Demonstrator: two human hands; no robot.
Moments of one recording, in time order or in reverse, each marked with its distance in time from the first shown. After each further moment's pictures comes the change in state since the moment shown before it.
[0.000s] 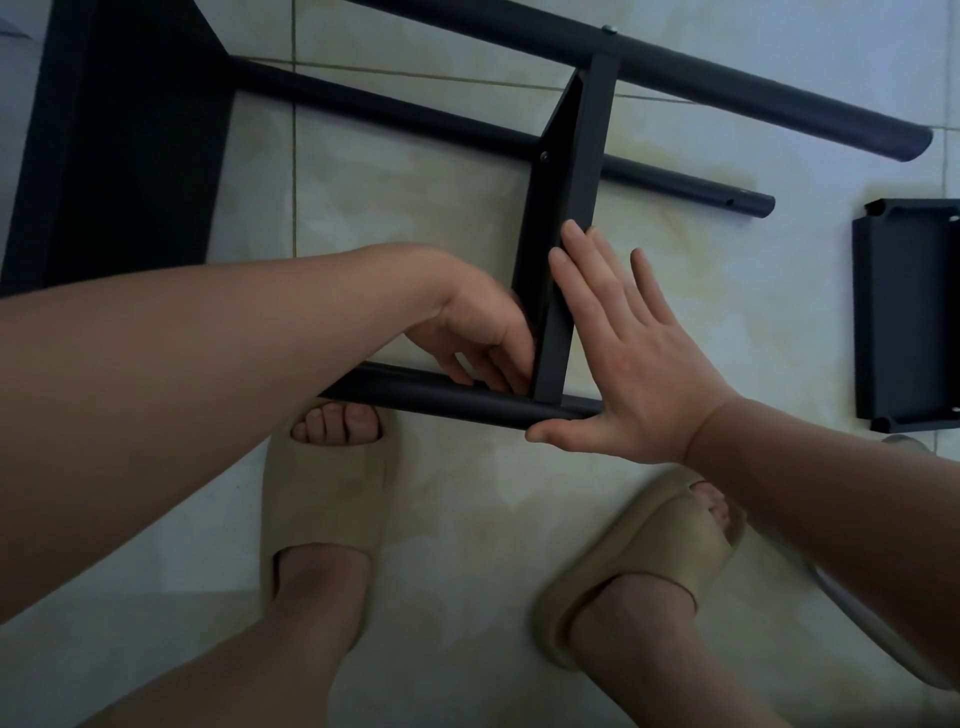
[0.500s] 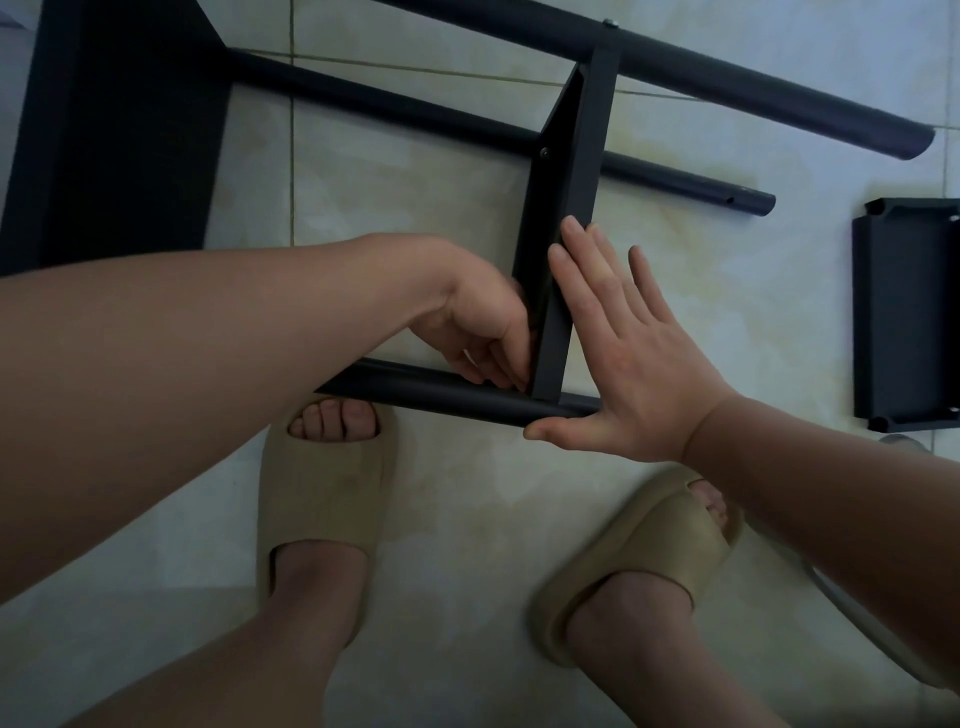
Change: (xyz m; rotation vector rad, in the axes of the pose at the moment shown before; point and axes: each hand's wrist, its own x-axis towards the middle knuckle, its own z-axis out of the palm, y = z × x) left_hand 0.001 0.004 0.003 -0.074 0.073 0.010; right_hand 0.000 0.000 0.000 -0.003 -0.009 -0.001
